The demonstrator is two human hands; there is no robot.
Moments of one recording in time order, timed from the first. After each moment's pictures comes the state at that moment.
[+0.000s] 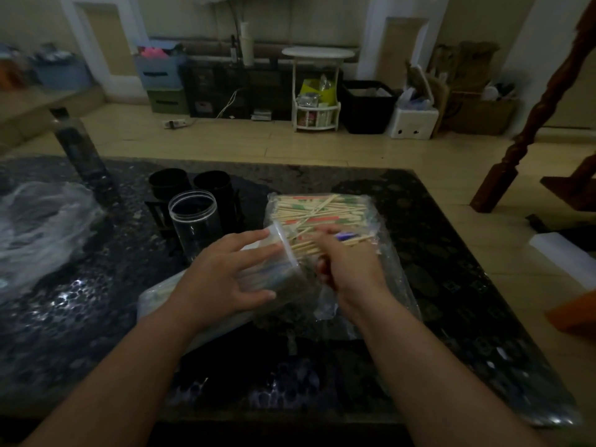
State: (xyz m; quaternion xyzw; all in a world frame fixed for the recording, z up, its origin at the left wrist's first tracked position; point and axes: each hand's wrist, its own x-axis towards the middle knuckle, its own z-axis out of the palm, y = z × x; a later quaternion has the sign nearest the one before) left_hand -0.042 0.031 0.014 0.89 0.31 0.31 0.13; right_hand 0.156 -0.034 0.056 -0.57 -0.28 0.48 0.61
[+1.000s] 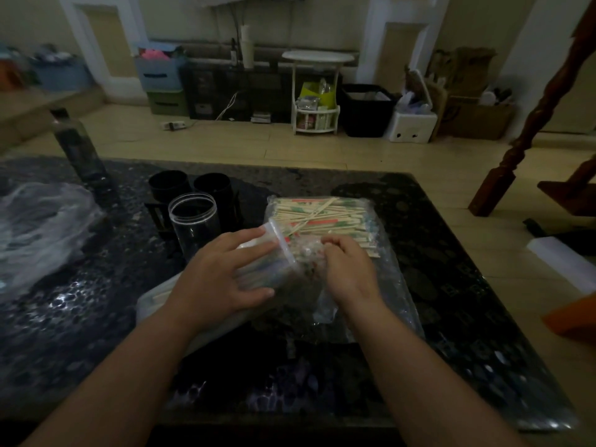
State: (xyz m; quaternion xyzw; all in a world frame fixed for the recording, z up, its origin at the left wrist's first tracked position) left_hand -0.041 0.027 0.023 0.88 0.33 0.33 0.11; right_hand 0.161 -0.023 0.032 -0.69 -0.40 0.30 0.52
